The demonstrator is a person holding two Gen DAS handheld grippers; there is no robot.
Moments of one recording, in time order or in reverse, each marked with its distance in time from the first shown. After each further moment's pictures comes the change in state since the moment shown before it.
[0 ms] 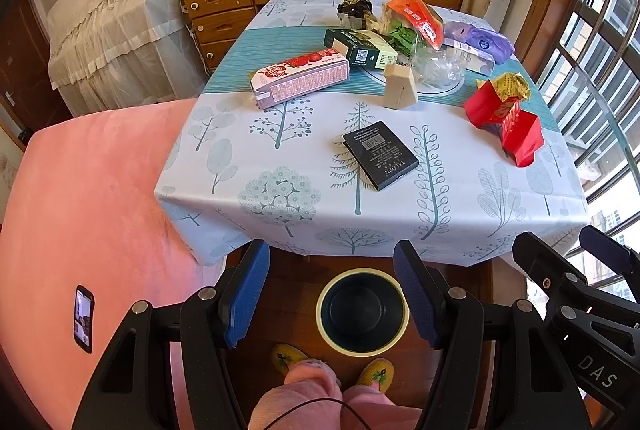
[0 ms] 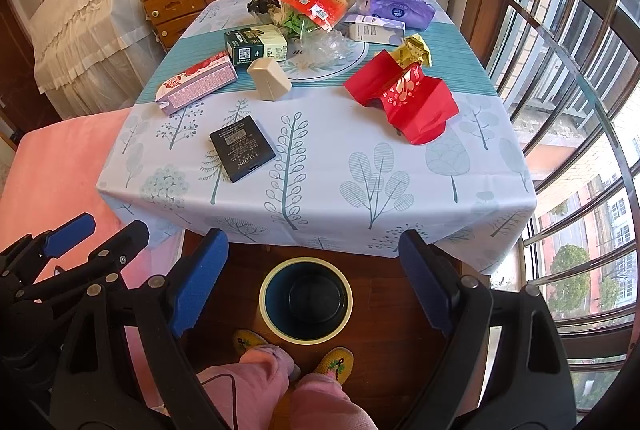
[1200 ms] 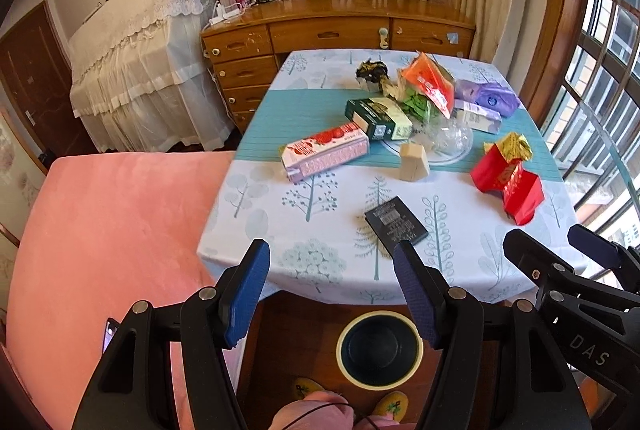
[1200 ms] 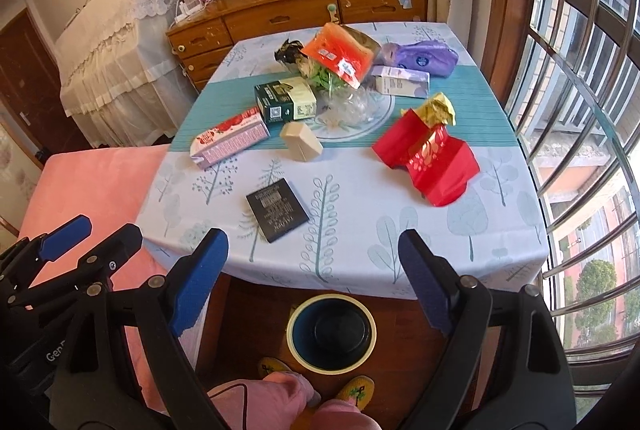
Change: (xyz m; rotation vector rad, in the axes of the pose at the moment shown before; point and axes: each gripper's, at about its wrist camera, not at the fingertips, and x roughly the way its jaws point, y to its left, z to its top) left arm -0.067 0.008 0.056 0.009 -0.154 0.091; right arm -0.032 0.008 0.053 0.022 -0.109 0.124
